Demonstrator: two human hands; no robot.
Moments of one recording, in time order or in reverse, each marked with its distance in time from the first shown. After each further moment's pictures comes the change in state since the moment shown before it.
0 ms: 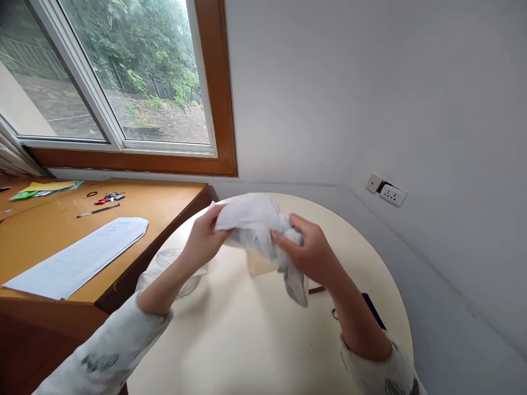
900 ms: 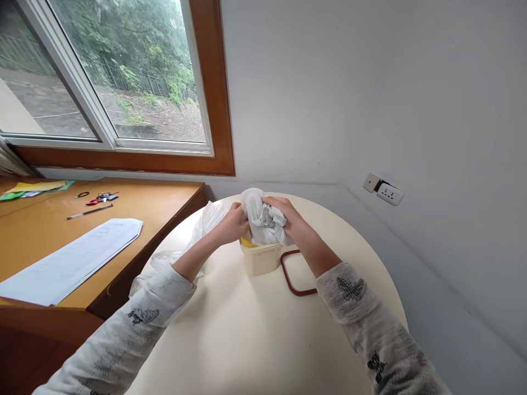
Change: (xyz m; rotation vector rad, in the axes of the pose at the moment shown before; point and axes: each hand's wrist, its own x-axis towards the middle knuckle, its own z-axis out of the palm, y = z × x) left_hand 0.050 -0.046 0.042 0.254 -0.364 -0.104; right_hand 0.095 0.042 0.041 0.639 -0.148 0.302
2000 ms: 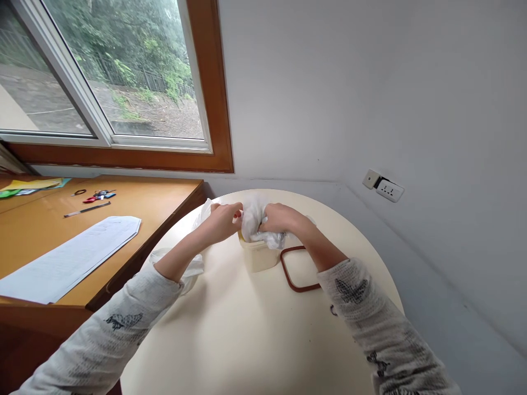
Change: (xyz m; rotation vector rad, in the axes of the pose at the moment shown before) left_hand -0.013 0.009 -0.023 0.361 -0.040 0.067; right_hand -0.003 -0.010 0.000 -1.271 -0.239 0.048
